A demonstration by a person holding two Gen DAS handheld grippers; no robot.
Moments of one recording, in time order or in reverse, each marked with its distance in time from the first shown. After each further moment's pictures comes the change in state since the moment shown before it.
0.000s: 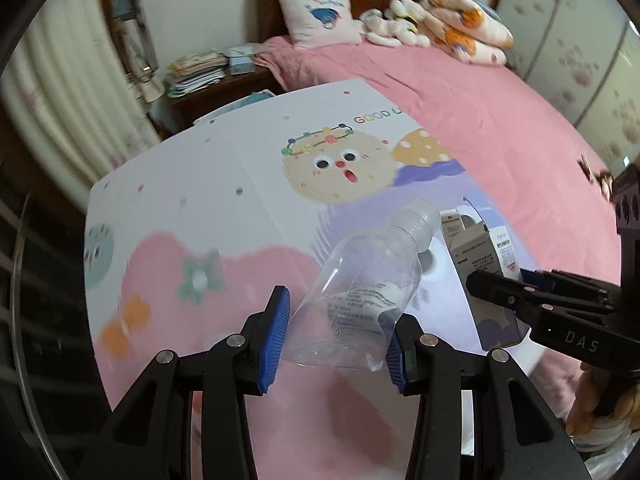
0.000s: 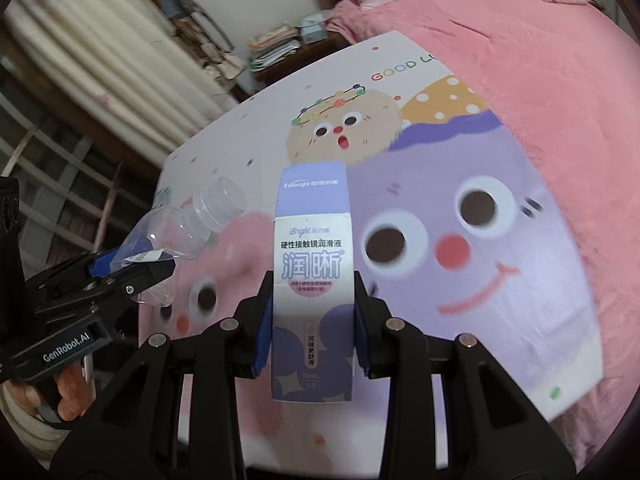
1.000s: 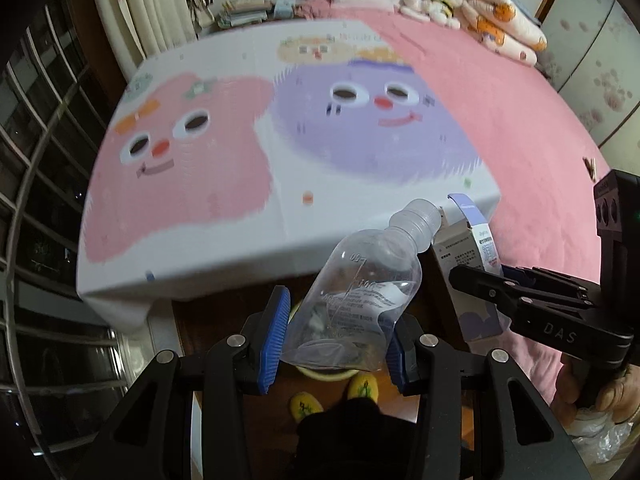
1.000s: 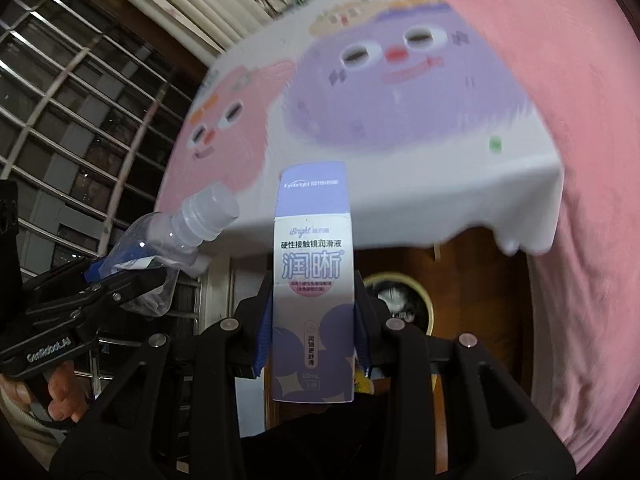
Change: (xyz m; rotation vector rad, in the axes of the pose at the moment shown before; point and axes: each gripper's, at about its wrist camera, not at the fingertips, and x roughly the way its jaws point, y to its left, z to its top) left arm -0.109 -0.175 -0.282 -0.201 0.127 0.048; right arm -0.127 -0.089 -0.251 -0.116 0.193 0.113
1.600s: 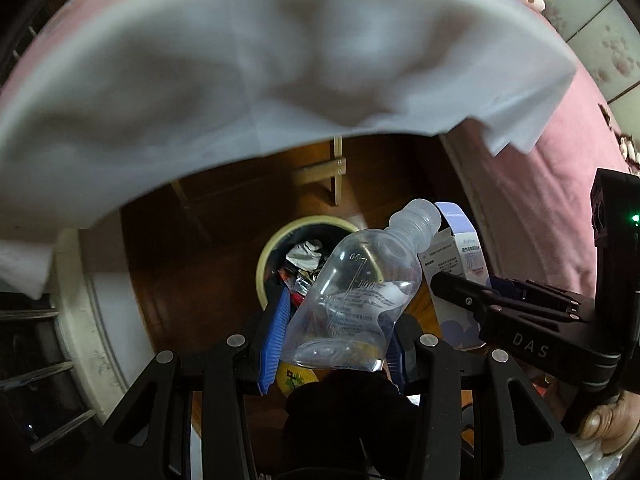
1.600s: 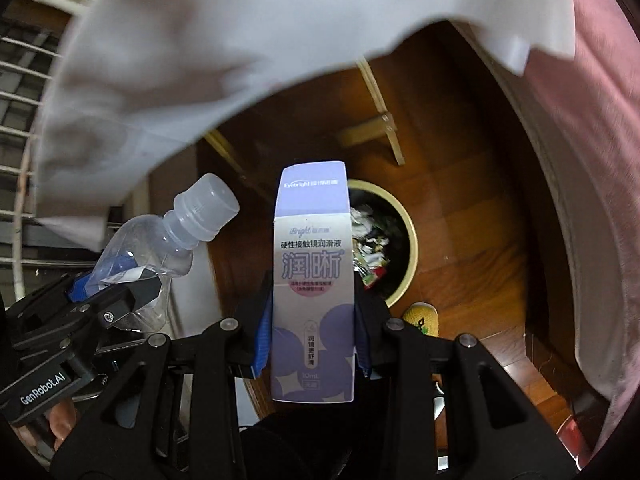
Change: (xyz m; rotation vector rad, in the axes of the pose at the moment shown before) left arm 0.210 -0.004 -0.110 0.026 0.214 -0.064; right arm 0.191 -0.100 -0.119 0.220 0.173 -0.152
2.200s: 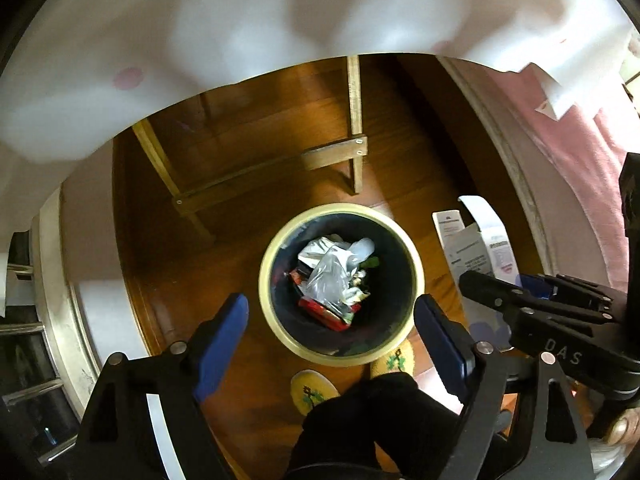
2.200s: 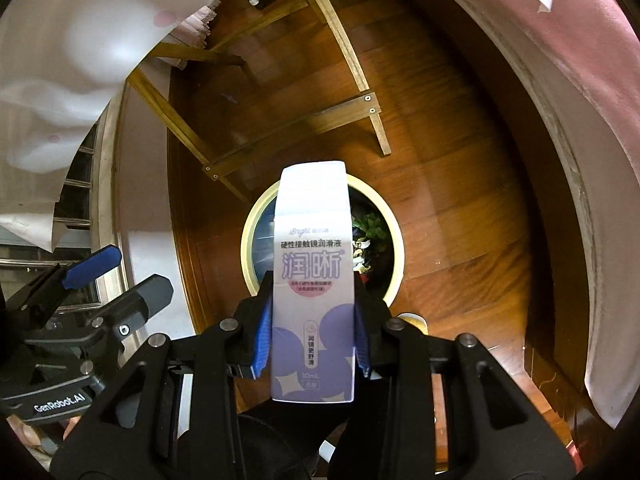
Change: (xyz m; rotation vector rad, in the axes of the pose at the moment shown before) left arm 0.107 0.019 0.011 0.022 0.012 0.076; right arm 0.087 -0.034 0.007 -0.017 0.015 -0.033
